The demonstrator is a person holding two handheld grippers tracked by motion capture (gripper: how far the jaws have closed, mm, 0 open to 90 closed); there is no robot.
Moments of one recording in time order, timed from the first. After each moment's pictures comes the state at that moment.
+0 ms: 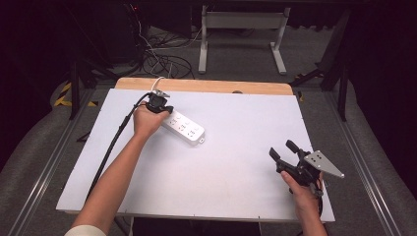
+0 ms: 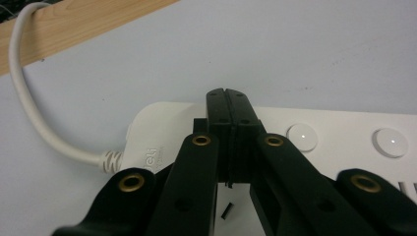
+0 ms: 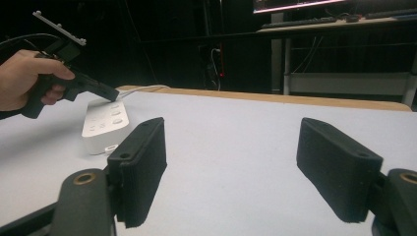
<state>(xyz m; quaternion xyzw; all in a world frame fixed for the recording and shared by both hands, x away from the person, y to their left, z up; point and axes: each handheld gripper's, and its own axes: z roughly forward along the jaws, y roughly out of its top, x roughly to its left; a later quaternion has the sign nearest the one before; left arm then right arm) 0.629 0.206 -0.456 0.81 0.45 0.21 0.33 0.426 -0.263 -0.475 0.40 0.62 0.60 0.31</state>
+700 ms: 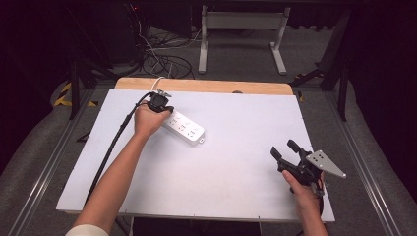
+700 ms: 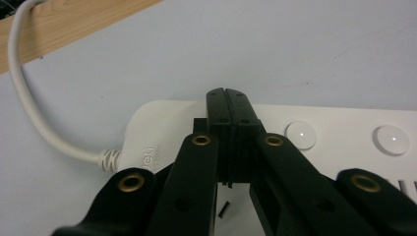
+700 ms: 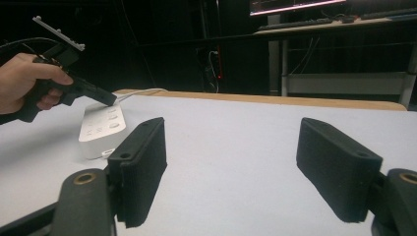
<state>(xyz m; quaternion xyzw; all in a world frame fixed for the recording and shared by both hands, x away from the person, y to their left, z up) 0.630 0.199 -0.454 0.82 0.44 0.21 0.31 0.426 -0.266 -0.475 0.41 0.61 0.60 0.31</state>
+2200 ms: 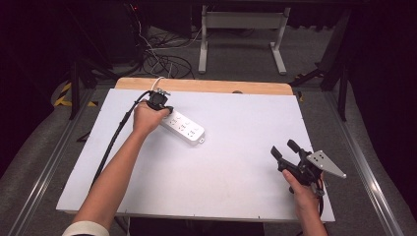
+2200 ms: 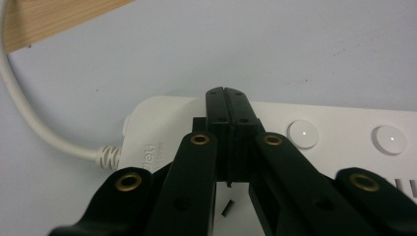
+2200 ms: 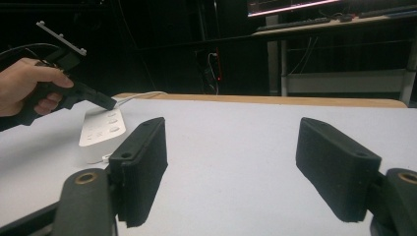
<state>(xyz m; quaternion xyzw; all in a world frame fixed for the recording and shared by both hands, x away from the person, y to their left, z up) 0.637 0.205 -0.452 0.82 0.45 0.18 0.30 0.427 -0.266 -0.476 0.41 0.61 0.61 0.31</state>
